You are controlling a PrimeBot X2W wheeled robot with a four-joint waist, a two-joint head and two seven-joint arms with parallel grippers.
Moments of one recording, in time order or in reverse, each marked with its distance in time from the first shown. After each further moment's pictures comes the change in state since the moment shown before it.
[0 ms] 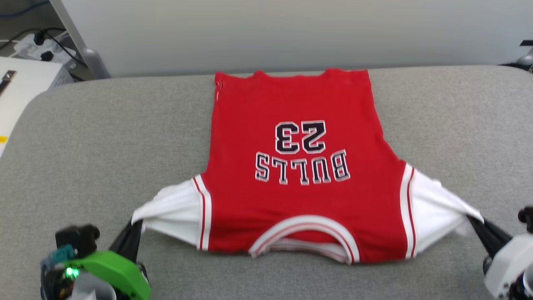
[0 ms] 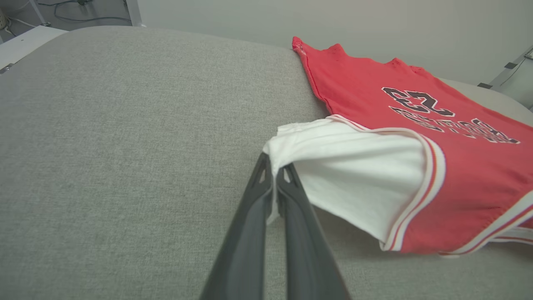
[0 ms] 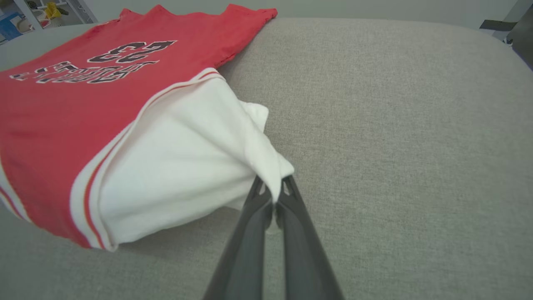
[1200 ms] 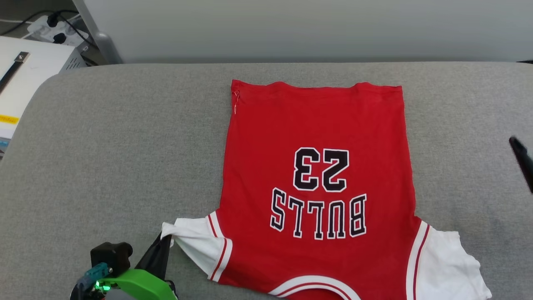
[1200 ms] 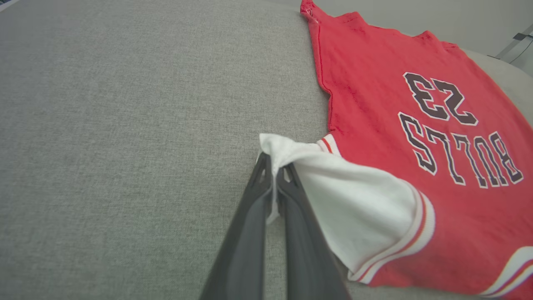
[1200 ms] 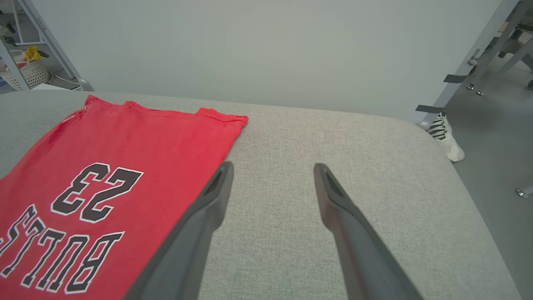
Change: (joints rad) left arm 0.097 -0.083 -0.023 -0.060 0.108 0.044 0.000; right arm 0.014 0.032 -0.386 -0.282 -0.144 0.000 0.238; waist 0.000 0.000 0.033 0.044
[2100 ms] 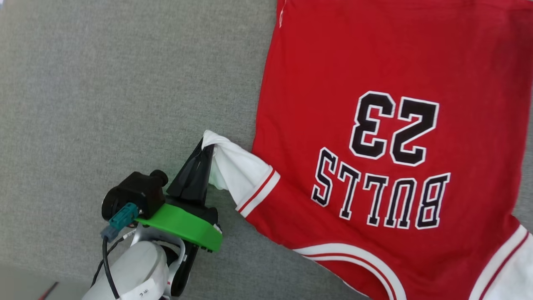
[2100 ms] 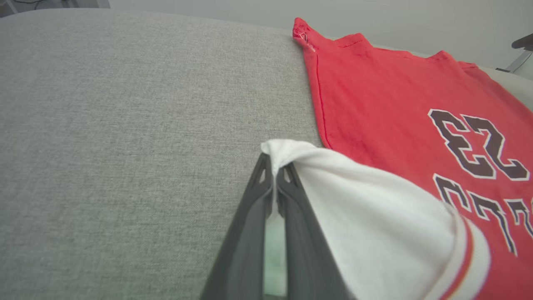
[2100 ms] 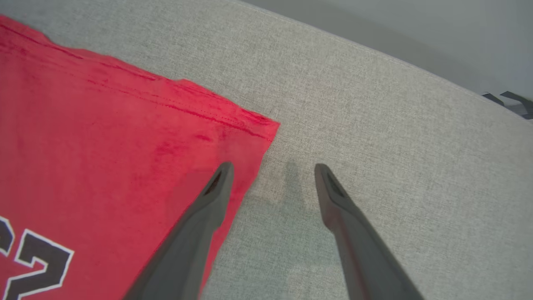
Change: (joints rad) left arm -0.245 -0.132 0.032 -0.175 0.235 -0.012 0.000; right arm -0.922 -0.073 0.265 0.324 -0.005 0.000 0.827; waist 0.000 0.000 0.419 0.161
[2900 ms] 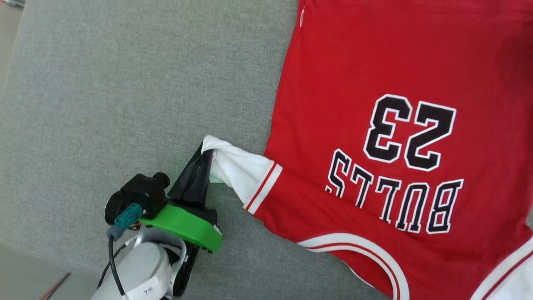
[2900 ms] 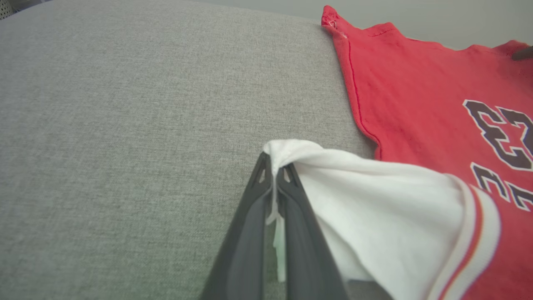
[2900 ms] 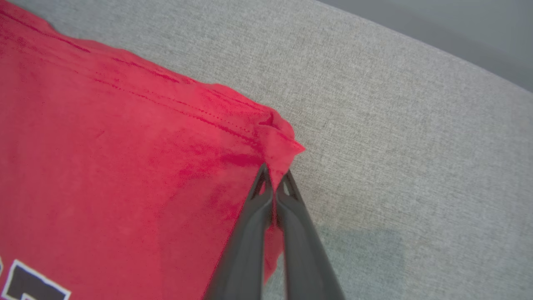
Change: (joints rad) left arm 0.014 -0.067 0.063 0.086 0.053 -0.063 0.000; right arm -0.001 0.001 0.116 0.132 0.071 0.000 -0.174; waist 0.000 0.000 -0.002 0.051
